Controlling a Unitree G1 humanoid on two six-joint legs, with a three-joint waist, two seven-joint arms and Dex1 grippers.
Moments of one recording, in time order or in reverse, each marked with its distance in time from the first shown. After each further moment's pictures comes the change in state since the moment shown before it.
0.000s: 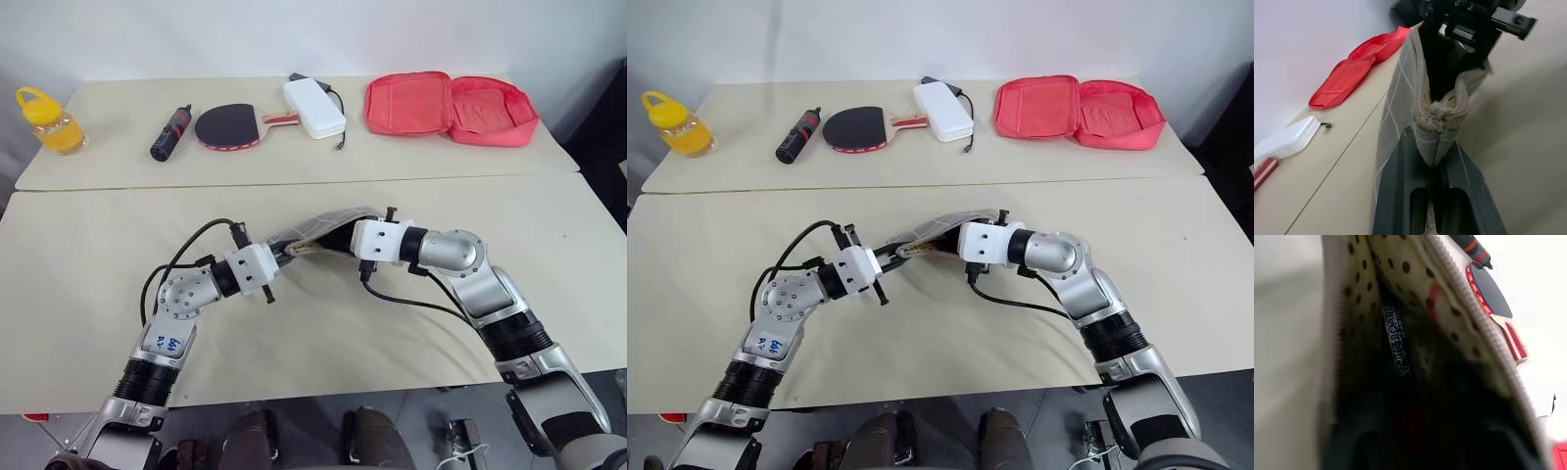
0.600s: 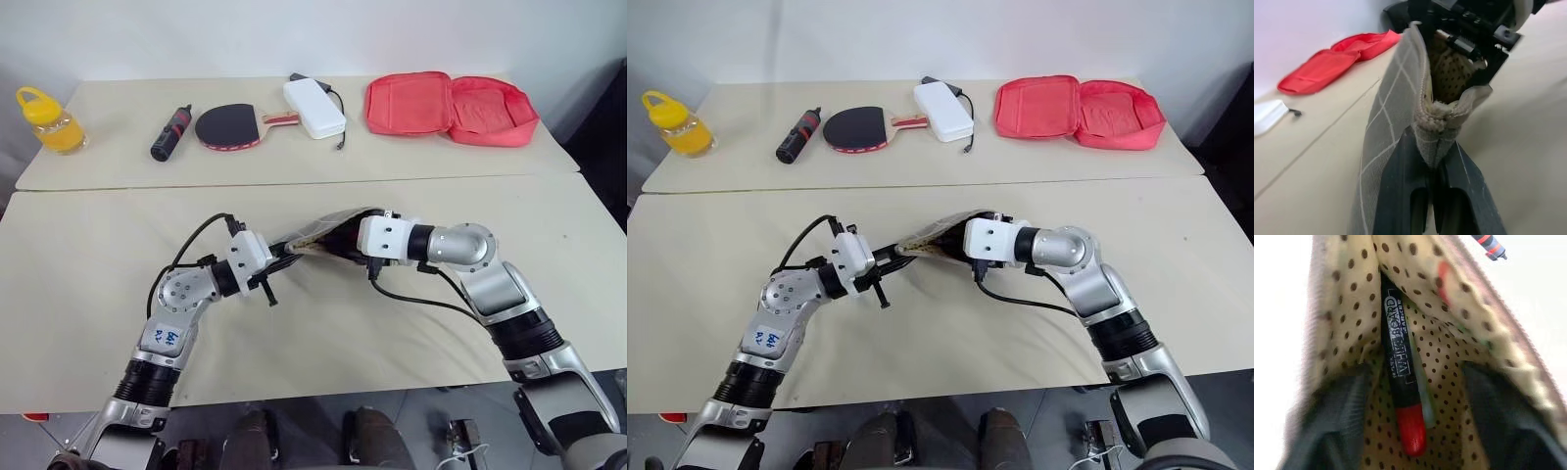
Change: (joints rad) left arm 0.003 -0.015 0.025 -0.067 -0.217 0.266 -0.106; right arm -0.003 -0.062 -0.017 -0.085 0.070 0.116 0.135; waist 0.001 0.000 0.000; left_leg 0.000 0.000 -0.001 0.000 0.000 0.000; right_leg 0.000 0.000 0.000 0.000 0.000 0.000
